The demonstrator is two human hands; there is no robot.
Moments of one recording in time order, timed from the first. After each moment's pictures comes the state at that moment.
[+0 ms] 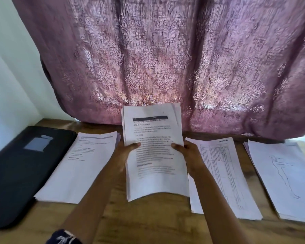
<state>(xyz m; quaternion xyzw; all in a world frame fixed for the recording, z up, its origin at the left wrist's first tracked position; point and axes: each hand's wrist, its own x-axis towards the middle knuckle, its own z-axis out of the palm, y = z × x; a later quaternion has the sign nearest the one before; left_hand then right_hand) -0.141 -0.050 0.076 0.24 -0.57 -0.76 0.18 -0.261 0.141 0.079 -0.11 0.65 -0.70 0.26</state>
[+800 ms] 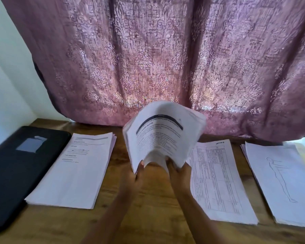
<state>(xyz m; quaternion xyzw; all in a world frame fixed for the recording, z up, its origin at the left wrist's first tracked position) -0.117 0.030 0.033 0.32 -0.77 -0.49 0.25 -0.221 0.138 0.027 -0.09 0.72 -0.69 0.09</state>
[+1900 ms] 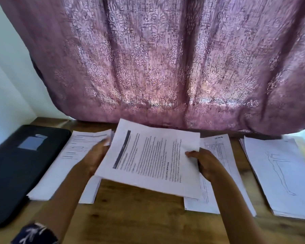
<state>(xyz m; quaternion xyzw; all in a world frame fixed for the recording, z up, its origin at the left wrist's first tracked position) -0.108 -0.077 0.086 0.34 -0.46 -0.81 0.06 -0.285 0.203 0.074 -0.04 0.66 -0.67 0.34</state>
